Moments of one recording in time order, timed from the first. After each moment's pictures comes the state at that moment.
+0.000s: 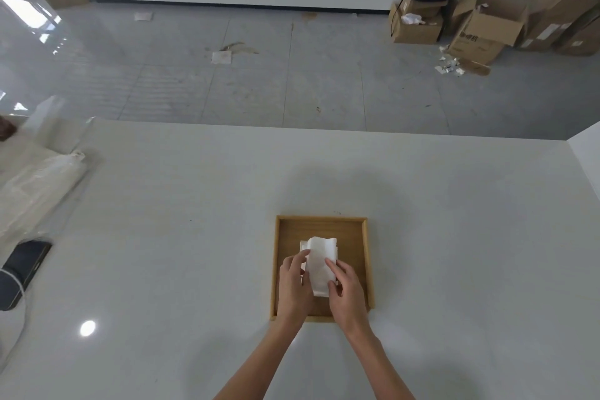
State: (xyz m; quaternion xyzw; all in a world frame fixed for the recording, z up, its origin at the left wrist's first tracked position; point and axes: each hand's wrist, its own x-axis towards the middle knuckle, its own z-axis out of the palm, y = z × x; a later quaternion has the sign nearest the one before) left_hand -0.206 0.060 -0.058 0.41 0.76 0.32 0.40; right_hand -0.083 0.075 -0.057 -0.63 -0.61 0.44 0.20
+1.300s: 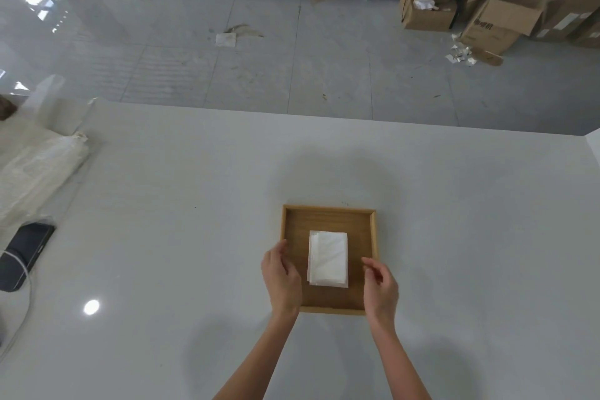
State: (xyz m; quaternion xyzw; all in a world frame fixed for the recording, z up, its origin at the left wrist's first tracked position) left_hand -0.225 0.053 -0.068 0.27 0.83 0.39 0.30; right_hand -0.058 0.083 -0.055 -0.75 -0.39 0.44 0.29
